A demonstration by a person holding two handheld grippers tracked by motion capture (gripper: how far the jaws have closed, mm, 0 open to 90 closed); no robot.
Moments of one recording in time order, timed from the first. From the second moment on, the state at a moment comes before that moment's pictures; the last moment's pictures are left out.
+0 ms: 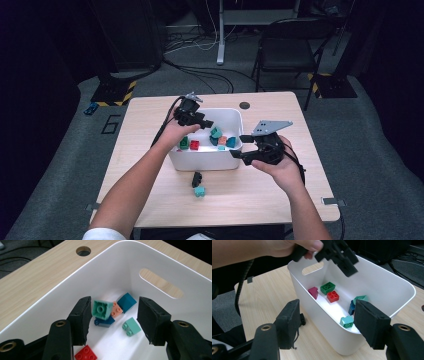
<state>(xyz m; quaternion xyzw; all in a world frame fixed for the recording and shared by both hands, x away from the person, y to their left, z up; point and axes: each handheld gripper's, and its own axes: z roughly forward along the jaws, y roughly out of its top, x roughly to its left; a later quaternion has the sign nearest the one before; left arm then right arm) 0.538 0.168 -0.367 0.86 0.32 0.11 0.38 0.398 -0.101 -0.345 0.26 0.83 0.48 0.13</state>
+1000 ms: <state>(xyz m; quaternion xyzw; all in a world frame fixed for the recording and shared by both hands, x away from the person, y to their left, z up) 0.445 0.212 -0.343 0.87 0.27 0.11 0.40 0.399 -0.102 -0.346 0.27 0.83 0.48 0.13</state>
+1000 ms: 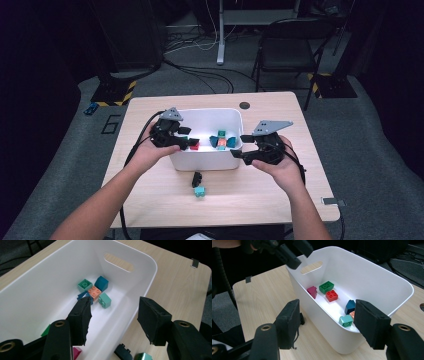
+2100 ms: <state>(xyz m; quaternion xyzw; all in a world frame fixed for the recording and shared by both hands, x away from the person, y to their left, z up) 0.391 0.213 -0.435 0.89 0.23 0.06 0.39 0.398 -0.097 -0.348 0.27 0.83 0.47 0.13</state>
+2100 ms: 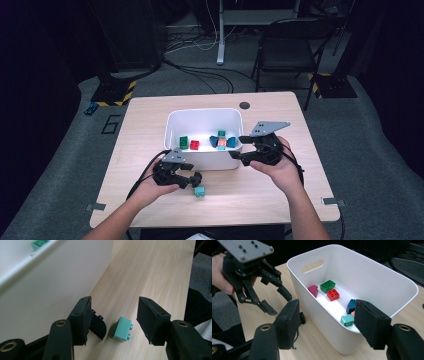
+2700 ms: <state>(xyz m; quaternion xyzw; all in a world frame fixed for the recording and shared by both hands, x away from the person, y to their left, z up) 0.382 0.199 -0.476 0.90 0.21 0.03 0.39 0.398 -0.096 -0.348 0.26 0.83 0.47 0.13</state>
